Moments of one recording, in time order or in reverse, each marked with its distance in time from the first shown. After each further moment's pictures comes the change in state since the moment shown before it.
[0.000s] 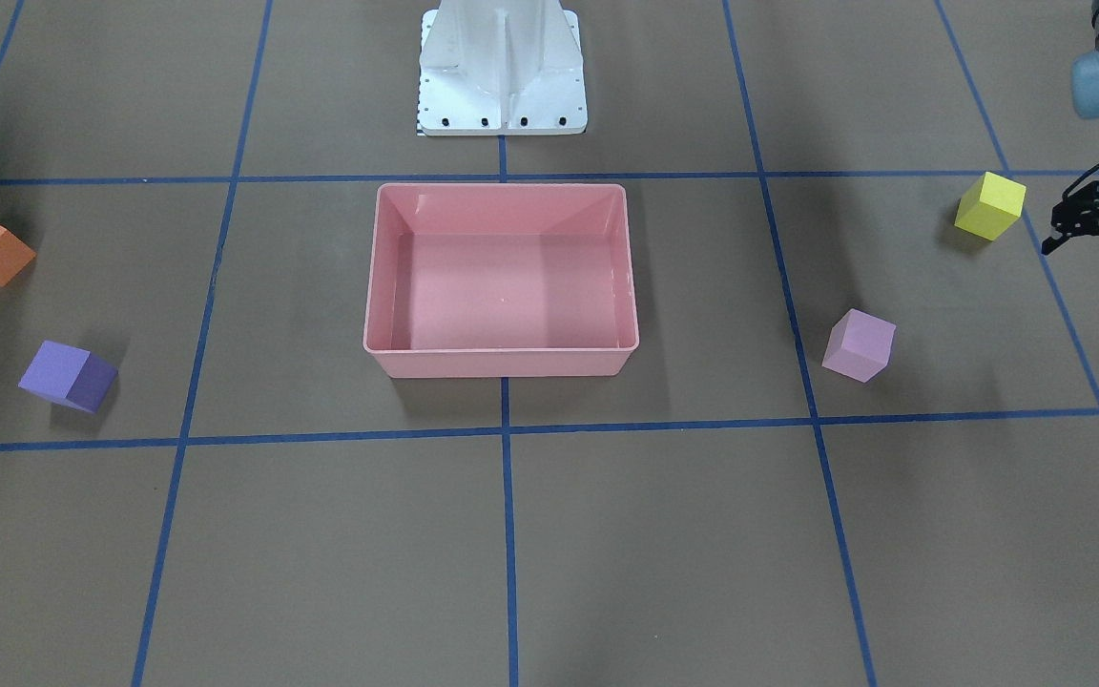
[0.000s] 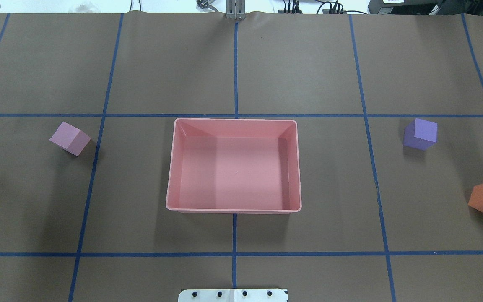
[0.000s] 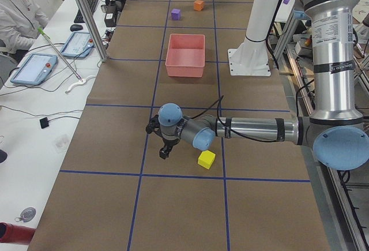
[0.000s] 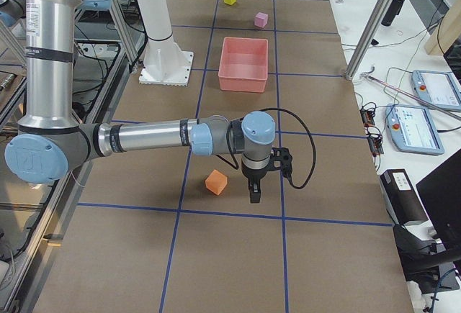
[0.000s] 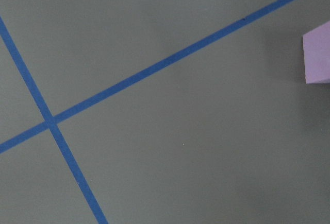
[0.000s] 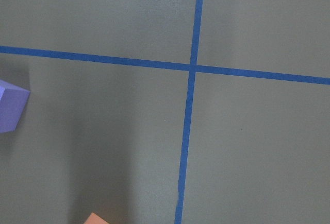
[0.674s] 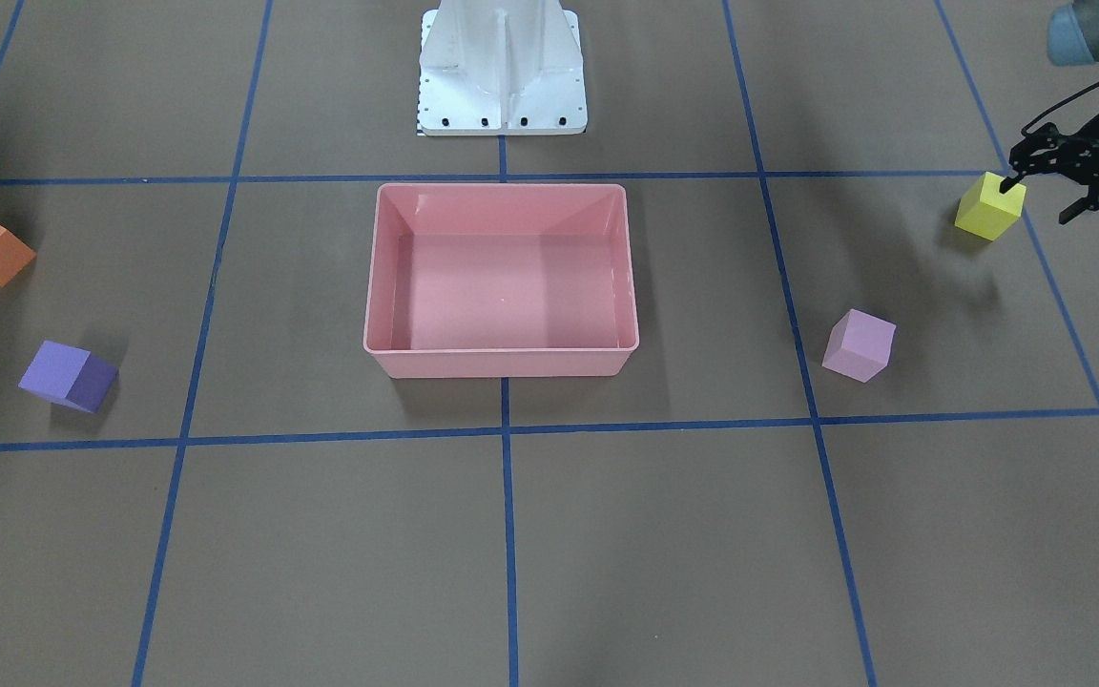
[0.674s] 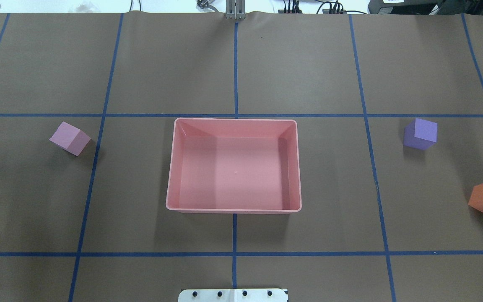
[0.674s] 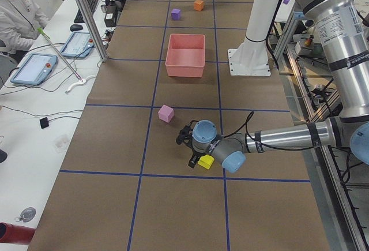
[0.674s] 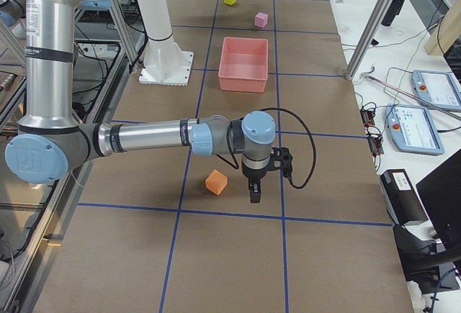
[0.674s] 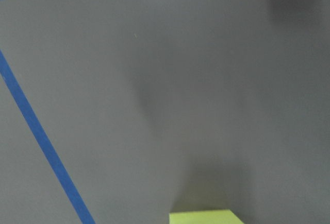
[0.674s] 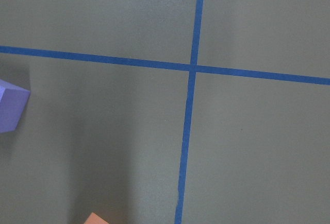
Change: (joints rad) left arm 0.148 0.221 0.000 -0.369 0.012 -0.188; right arm 0.000 -0.001 0.000 0.000 0.000 -0.001
